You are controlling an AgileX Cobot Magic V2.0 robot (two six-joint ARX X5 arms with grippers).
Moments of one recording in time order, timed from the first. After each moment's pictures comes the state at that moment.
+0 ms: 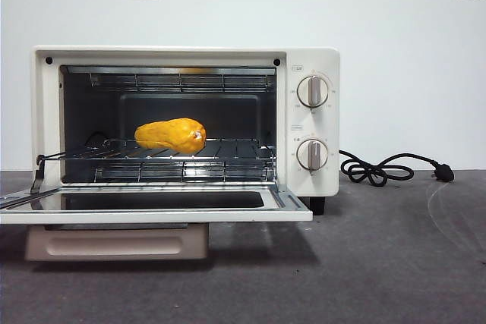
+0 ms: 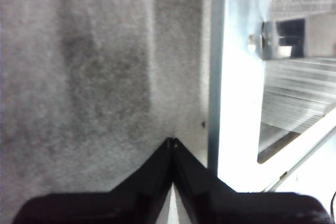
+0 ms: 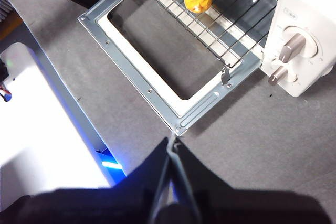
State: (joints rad) left arm 0.16 1.68 0.82 -0.73 0.69 0.14; right arm 0.48 1.26 1.42 -1.15 -0.42 -0.28
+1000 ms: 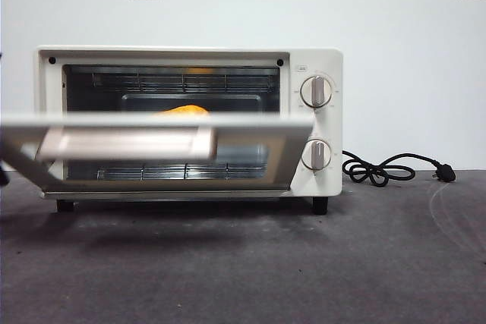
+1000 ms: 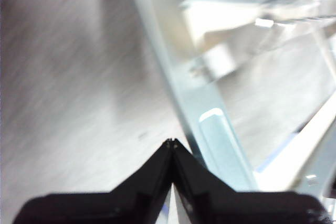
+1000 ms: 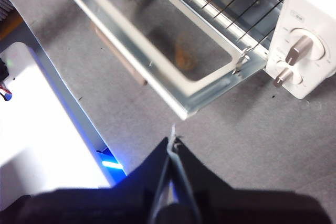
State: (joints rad) left arm 0.18 1.67 1.02 -0.93 0.83 0.17; right arm 0.48 1.26 1.42 -1.15 -0.42 -0.28
